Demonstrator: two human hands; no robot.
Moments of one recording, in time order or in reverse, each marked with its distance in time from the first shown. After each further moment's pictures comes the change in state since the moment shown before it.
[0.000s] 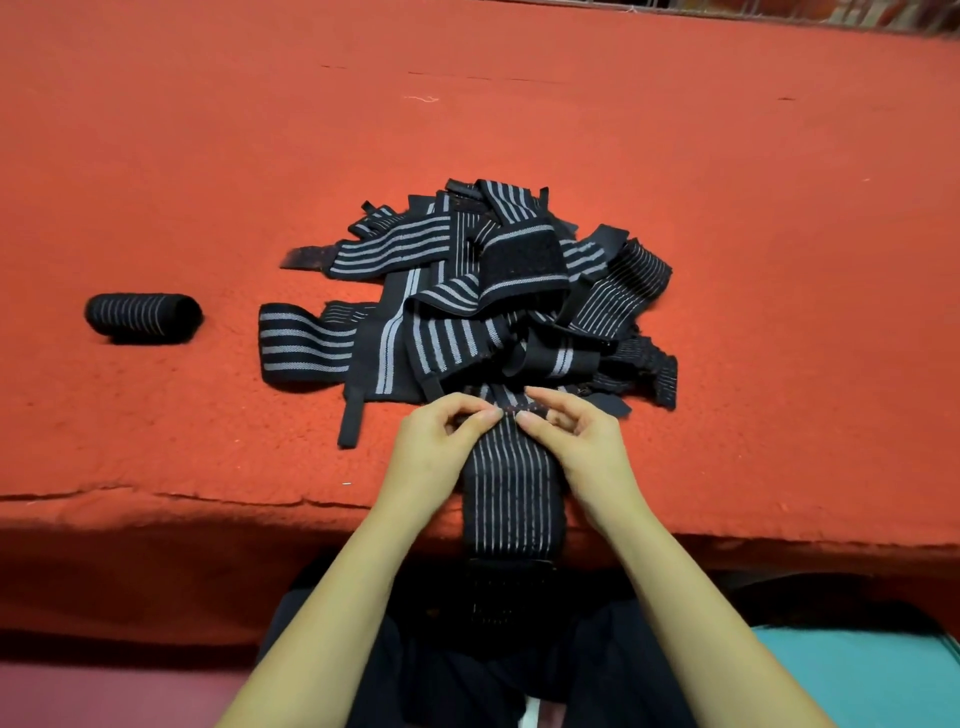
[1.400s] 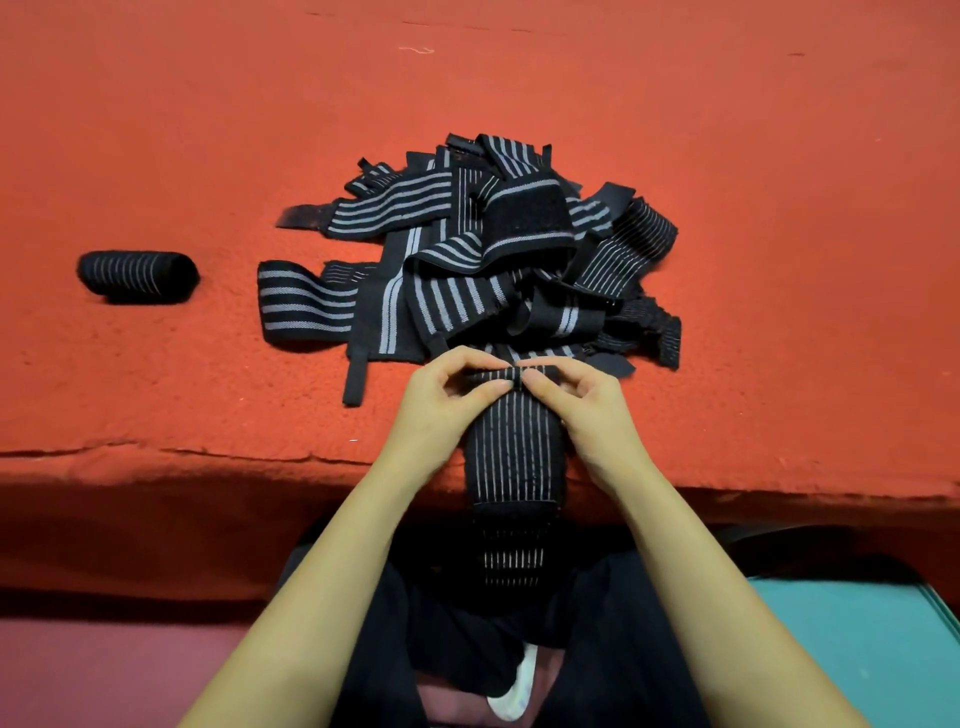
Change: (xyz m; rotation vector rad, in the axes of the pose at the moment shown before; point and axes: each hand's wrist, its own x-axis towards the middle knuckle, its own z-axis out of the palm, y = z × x) left_hand -0.006 0.000 -0.002 -0.228 -0.086 0.072; right_hand -0.006 -0.002 0.001 0.099 -0.066 0.006
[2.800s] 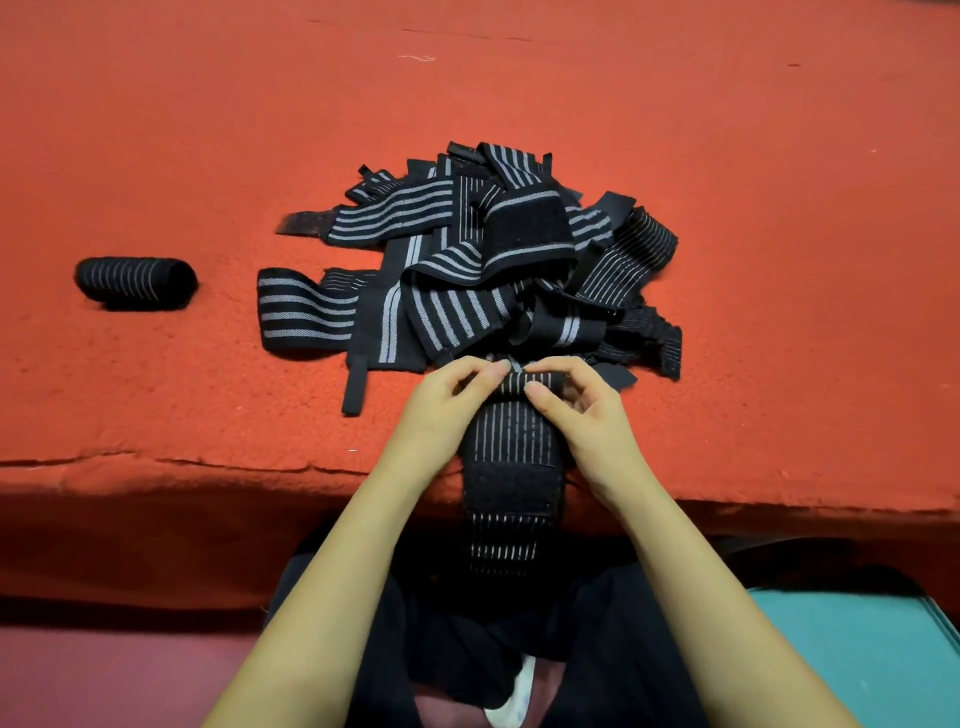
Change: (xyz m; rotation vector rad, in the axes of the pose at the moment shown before) left_hand 0.009 0.001 0.000 0.071 -0.018 -0.131; right_hand -0.001 0.003 0.000 -0.034 -0.044 -0.120
